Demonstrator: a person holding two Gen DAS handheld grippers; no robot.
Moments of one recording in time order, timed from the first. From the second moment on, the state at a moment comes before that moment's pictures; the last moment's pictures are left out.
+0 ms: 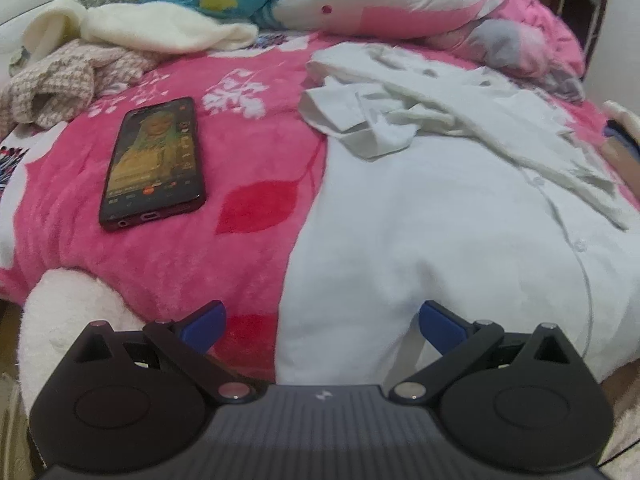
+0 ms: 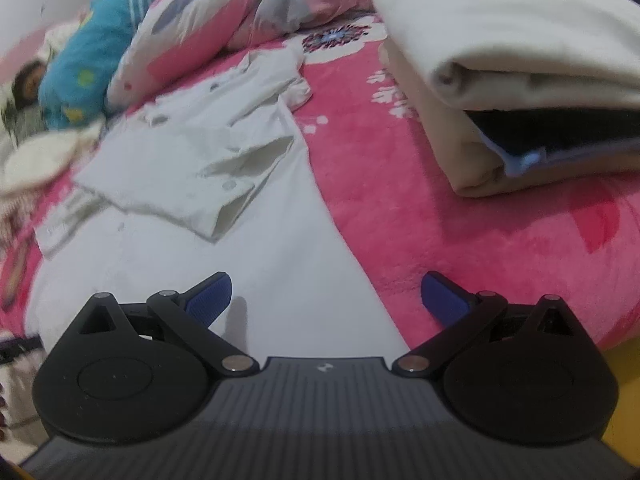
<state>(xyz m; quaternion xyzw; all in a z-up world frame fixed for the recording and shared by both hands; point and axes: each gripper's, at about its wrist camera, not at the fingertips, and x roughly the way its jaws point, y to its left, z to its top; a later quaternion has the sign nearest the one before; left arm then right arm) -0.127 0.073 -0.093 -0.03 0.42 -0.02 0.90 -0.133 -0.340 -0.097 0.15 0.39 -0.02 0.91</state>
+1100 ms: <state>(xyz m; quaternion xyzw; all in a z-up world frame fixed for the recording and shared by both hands) -0.128 0.115 -0.106 -0.14 0.42 -0.11 0.89 -0.131 -0.332 -0.100 0.09 0.40 -0.01 0.91</state>
